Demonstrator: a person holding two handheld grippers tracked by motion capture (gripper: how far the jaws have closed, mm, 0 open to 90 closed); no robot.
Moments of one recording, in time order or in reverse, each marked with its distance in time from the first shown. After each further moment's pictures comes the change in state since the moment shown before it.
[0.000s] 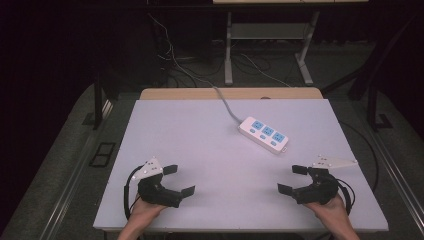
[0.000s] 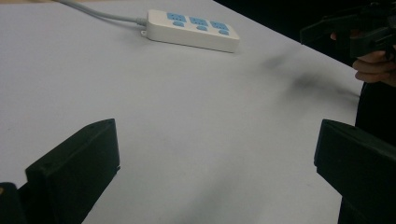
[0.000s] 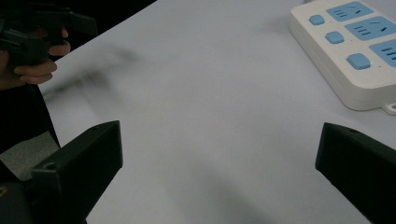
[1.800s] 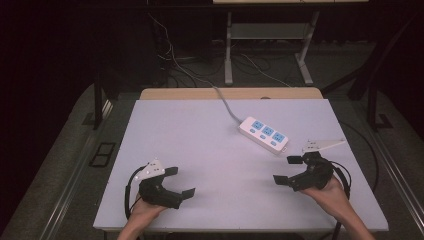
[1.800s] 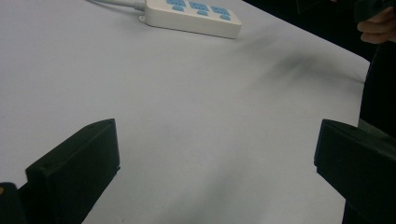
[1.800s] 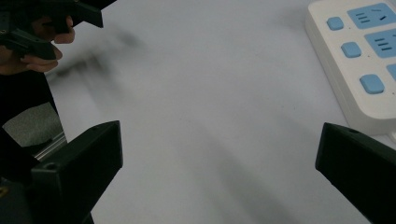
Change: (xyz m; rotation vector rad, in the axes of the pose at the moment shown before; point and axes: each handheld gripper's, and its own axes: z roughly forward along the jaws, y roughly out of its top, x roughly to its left) left arm 0.003 -0.006 0.004 0.041 -0.006 0.008; right arm -0.004 0.044 0.011 0.153 0.033 -0.045
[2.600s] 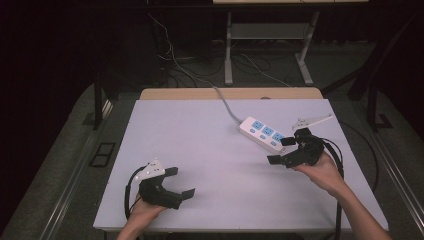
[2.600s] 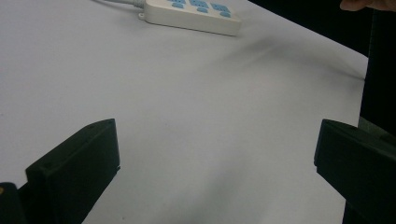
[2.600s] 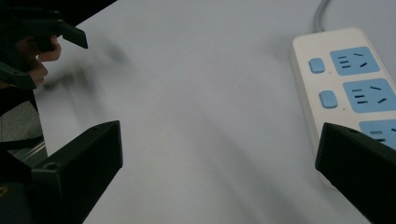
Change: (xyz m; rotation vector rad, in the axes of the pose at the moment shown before) left arm 0.001 -0.001 0.000 0.010 -0.003 0.001; right arm -0.024 0.051 0.015 0.048 0.009 -0.030
